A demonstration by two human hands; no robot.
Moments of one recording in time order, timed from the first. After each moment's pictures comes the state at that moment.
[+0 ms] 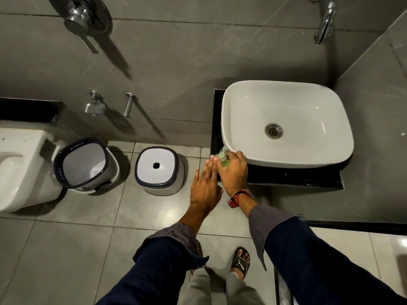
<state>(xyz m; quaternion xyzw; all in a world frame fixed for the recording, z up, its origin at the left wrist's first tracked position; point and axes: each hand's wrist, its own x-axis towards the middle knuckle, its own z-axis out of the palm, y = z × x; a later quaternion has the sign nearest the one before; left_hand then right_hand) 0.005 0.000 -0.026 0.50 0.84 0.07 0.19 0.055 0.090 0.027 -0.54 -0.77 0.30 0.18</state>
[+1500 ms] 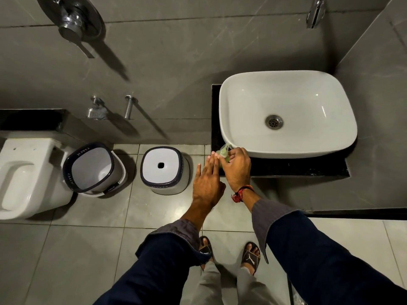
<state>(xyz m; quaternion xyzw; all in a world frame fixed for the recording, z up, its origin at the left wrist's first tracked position) 0.009 0.002 -0.023 0.50 0.84 0.05 0.19 0.070 0.091 0.021 -0.55 -0.71 0.38 0.23</state>
